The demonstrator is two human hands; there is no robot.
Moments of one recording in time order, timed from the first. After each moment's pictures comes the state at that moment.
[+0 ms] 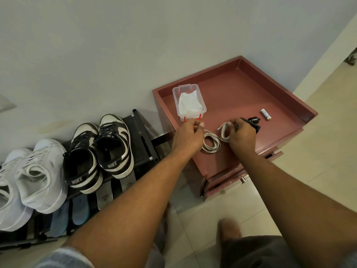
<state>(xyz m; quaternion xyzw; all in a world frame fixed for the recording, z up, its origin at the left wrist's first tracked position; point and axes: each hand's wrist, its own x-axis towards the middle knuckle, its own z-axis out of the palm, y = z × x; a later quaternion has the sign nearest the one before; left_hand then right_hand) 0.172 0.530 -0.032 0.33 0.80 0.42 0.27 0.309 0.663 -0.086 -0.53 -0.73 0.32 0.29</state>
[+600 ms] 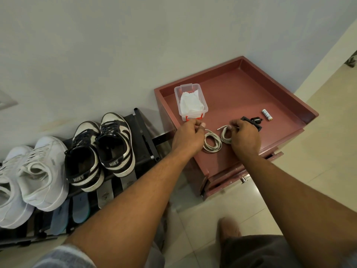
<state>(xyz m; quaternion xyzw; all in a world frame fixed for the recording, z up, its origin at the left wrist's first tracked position) 0.170 0.526 -0.033 0.34 0.80 0.42 0.28 0.315 0.662 -0.084 -0.54 -0.78 0.19 0.24</state>
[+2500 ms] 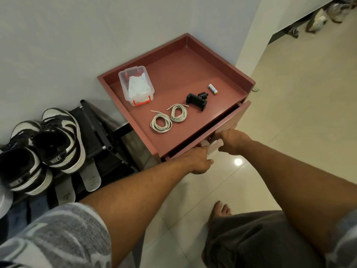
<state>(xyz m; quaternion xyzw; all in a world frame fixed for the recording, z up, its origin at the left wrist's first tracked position) 0.339 0.547 -0.105 0.57 0.70 0.00 0.43 0.484 0.677 -0.110 -0.37 -0.90 0.17 -0.16</state>
